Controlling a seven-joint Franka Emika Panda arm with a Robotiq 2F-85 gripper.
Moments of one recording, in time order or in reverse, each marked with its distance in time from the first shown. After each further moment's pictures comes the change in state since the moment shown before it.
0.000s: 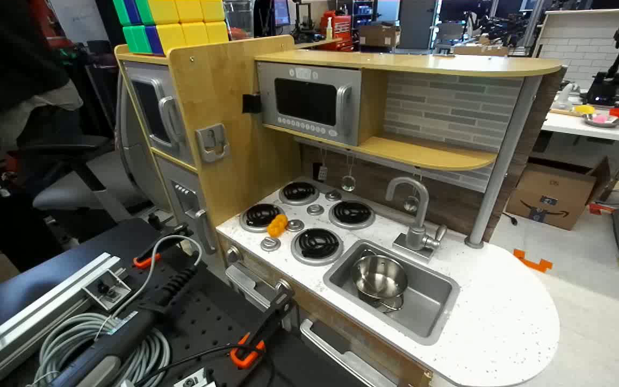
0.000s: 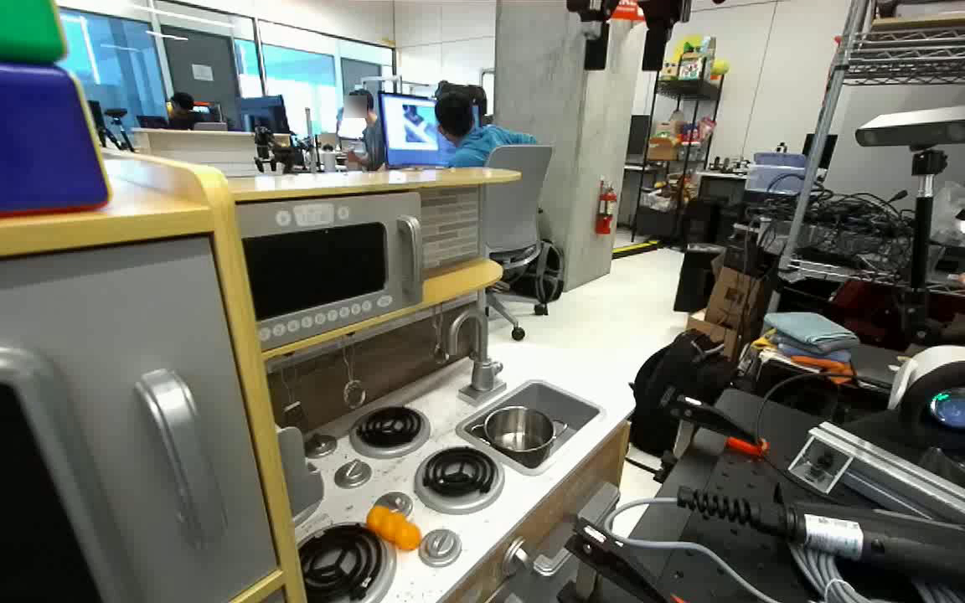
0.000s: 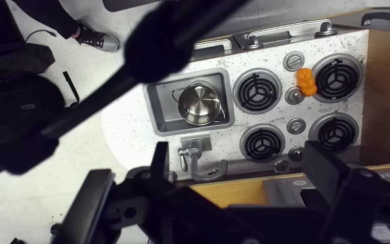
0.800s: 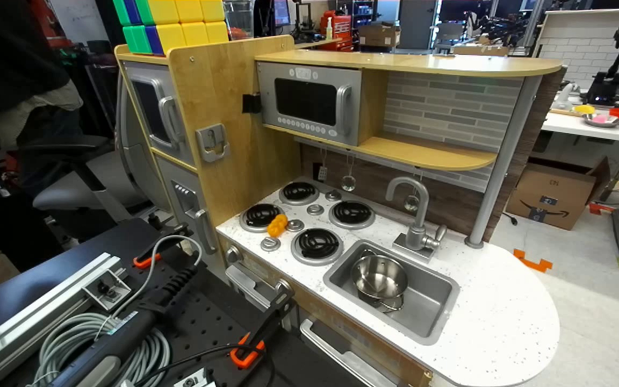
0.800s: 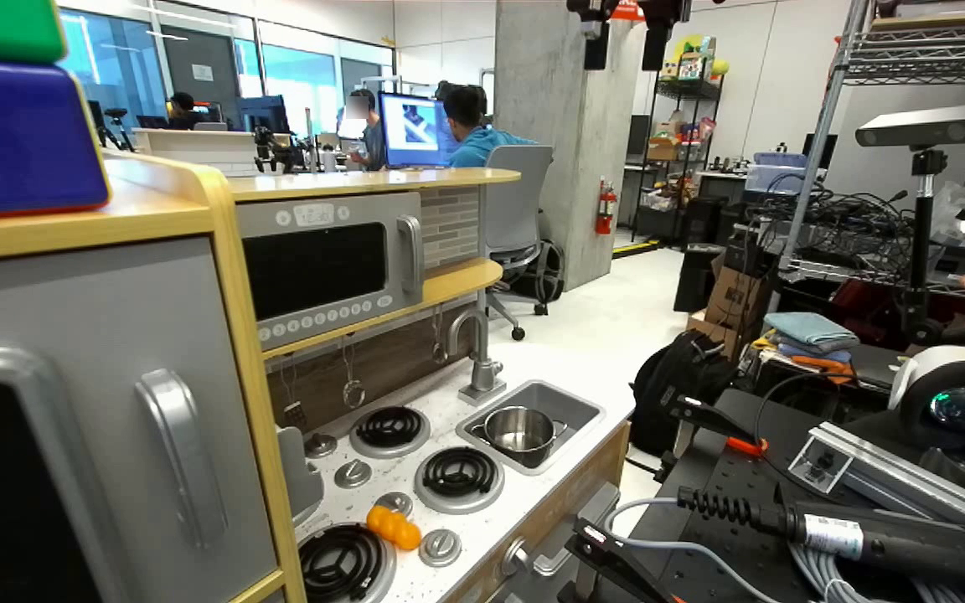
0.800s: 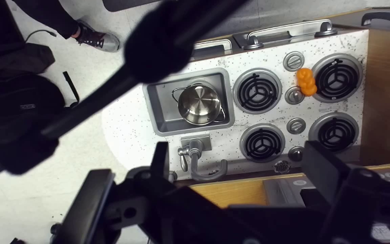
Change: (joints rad) arm 0.000 0.000 0.000 0.000 0.000 0.000 0.000
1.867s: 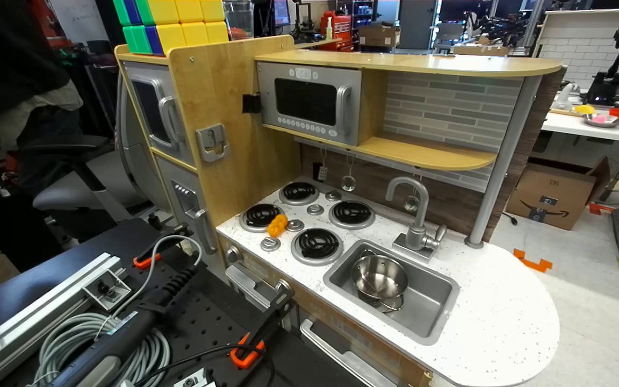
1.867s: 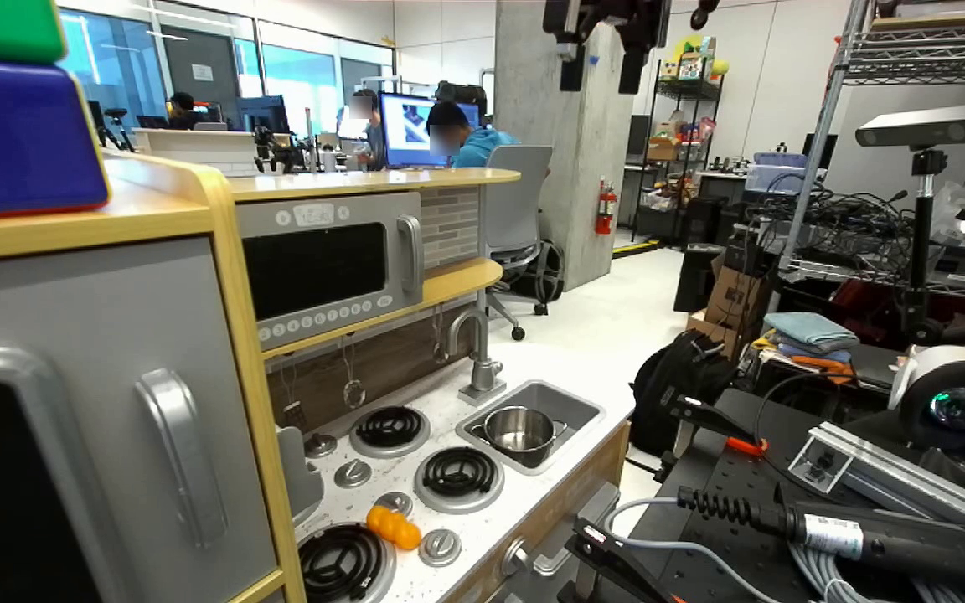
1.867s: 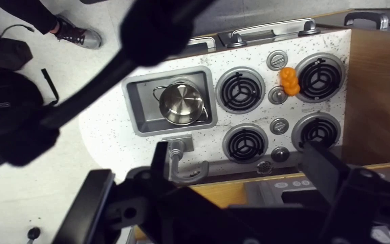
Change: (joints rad) arm 0.027 0.047 0.000 -0.021 0.047 0.074 -0.010
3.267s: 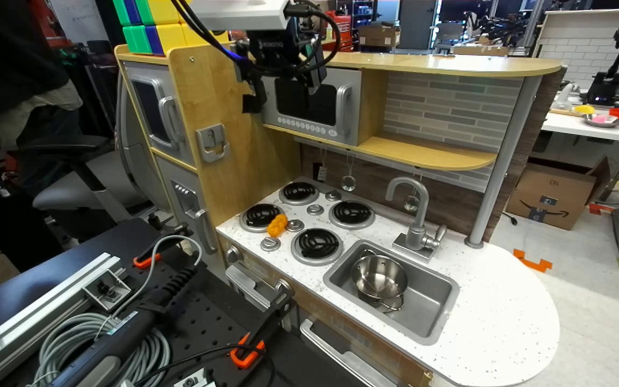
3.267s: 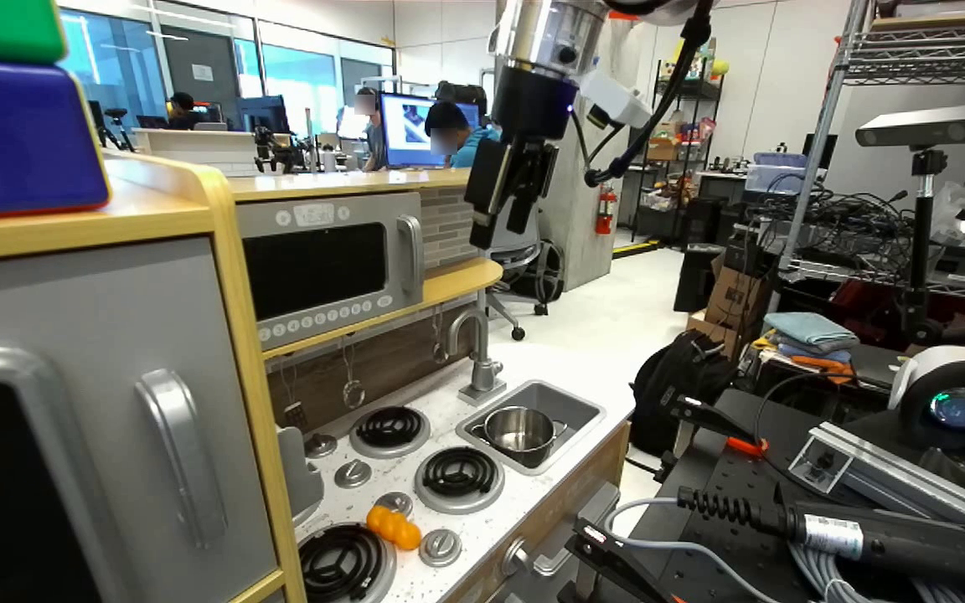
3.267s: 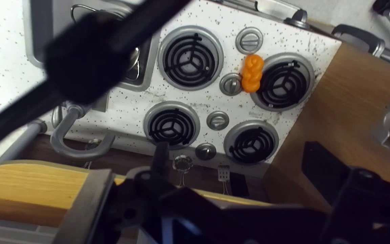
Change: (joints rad) arm 0.078 0.278 0.016 -0.154 0.149 0.576 -0.439
